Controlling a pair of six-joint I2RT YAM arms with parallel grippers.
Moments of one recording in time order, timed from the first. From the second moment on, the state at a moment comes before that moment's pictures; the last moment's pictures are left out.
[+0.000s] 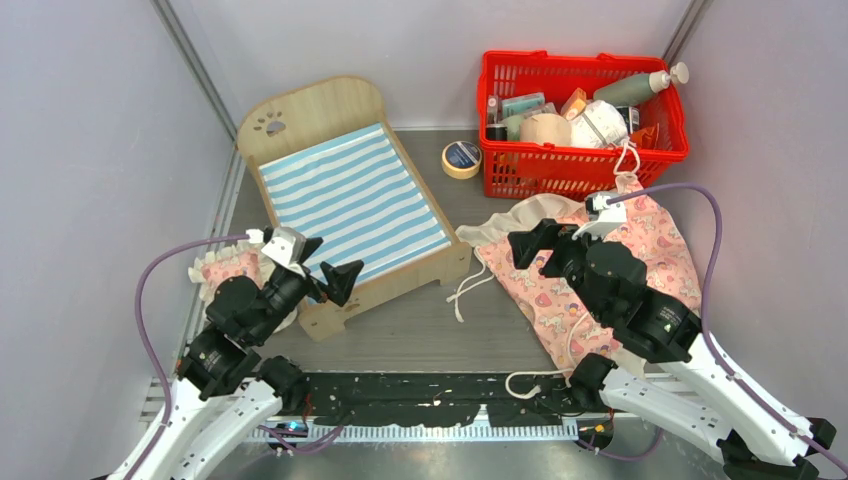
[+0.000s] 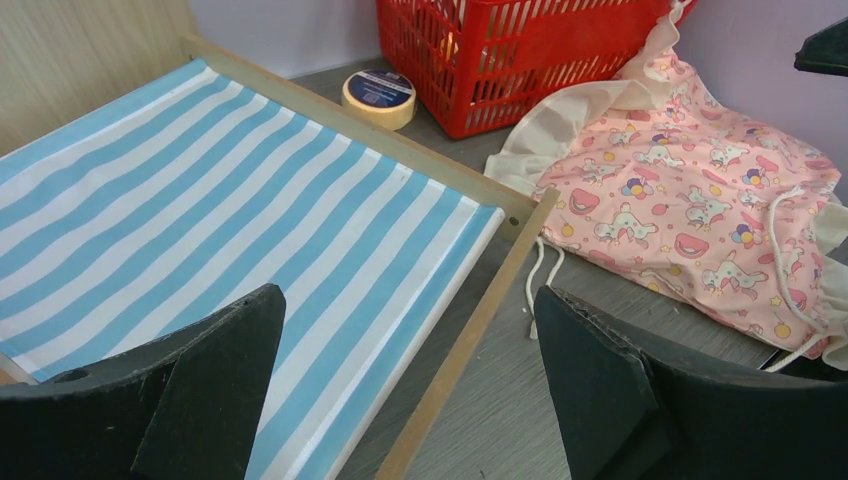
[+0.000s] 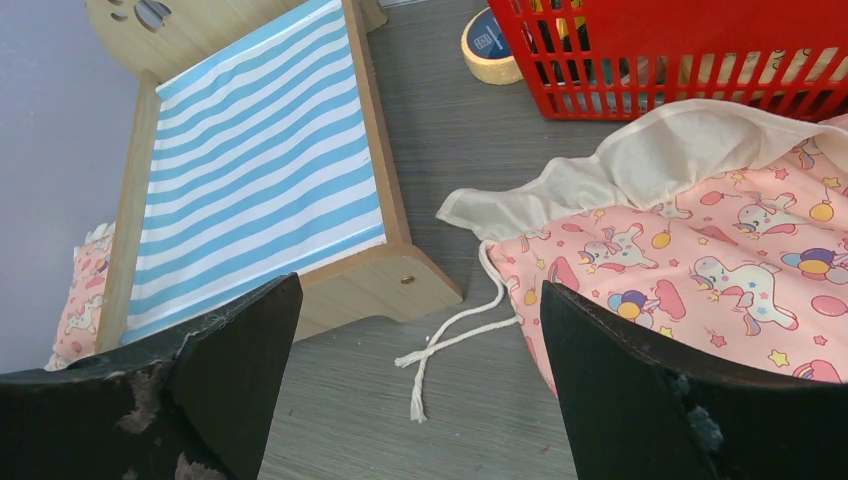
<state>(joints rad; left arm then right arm) -0.61 0.39 0.70 -0.35 -0.02 -0.12 0.82 0.64 0.92 -0.55 0.50 0.53</state>
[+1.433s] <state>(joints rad) -0.63 0.17 0.61 -0.33 -0.03 -0.09 0.52 1.44 0.97 -0.83 0.36 0.31</state>
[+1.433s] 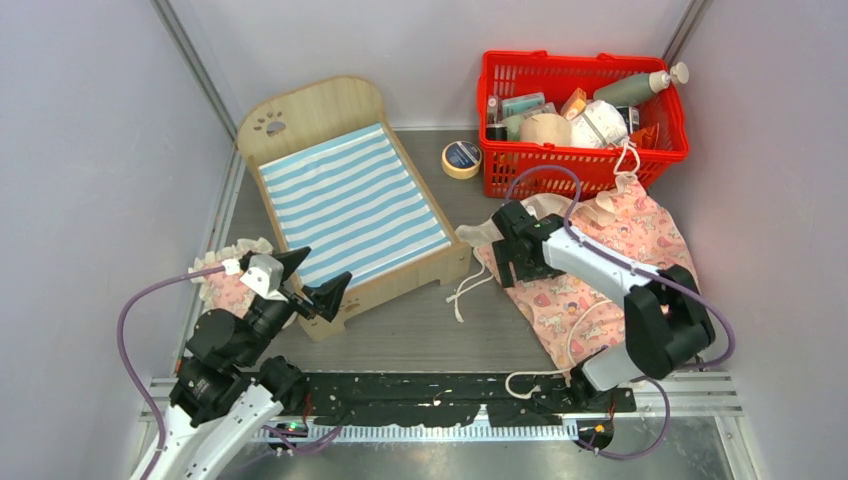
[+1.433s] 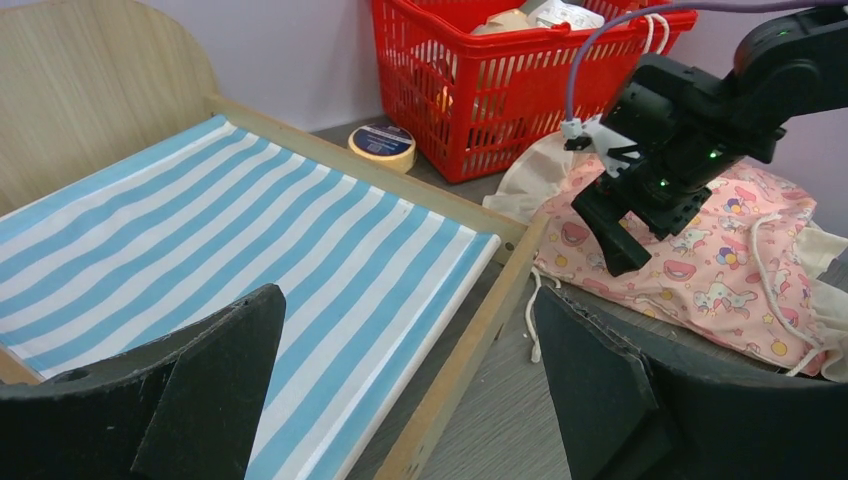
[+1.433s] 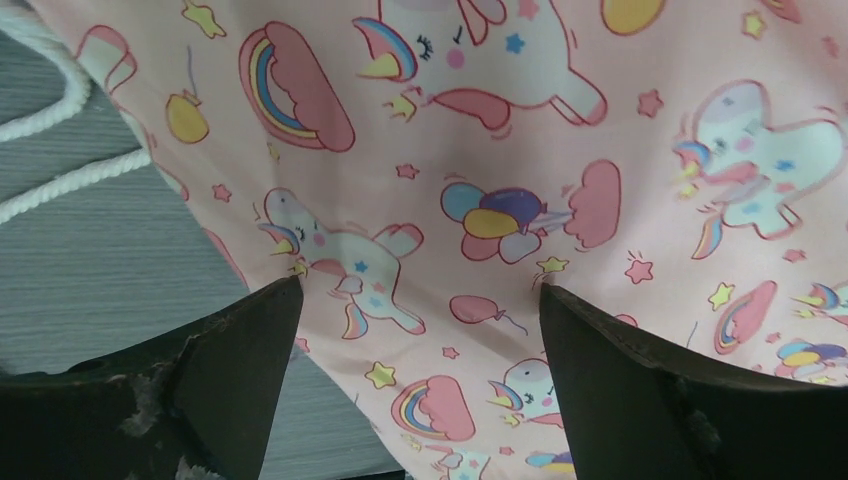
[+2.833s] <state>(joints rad) -1.01 0.83 0.73 -0.11 0.18 -0.35 0.54 0.61 0.87 -0.40 -0.06 0.96</state>
